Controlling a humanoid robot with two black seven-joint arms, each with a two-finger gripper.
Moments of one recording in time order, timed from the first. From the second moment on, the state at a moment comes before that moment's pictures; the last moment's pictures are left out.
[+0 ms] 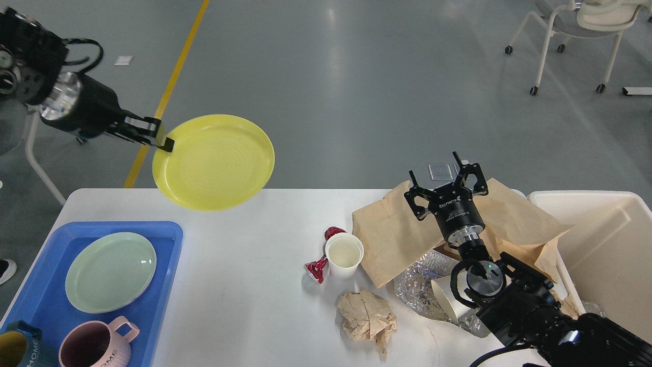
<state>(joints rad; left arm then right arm) -1.77 0.89 0.39 -1.08 1.09 -0.88 -0.30 0.65 0.03 0.72 0.27 0.25 0.72 0.38</state>
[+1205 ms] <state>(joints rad) -0.90 0.67 0.39 -0.25 1.50 -0.21 -0.65 0.65 0.03 0.72 0.27 0.25 0.72 0.38</state>
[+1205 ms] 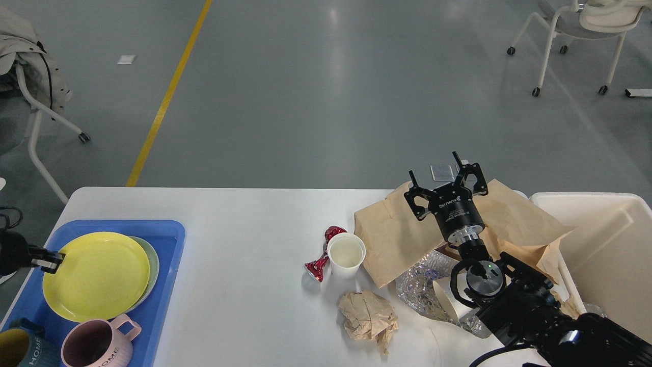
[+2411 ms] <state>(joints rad) -1.58 0.68 0.31 -0.23 0.92 -0.83 -0.77 0.65 0.03 0.72 0.27 0.25 0.72 0.38</state>
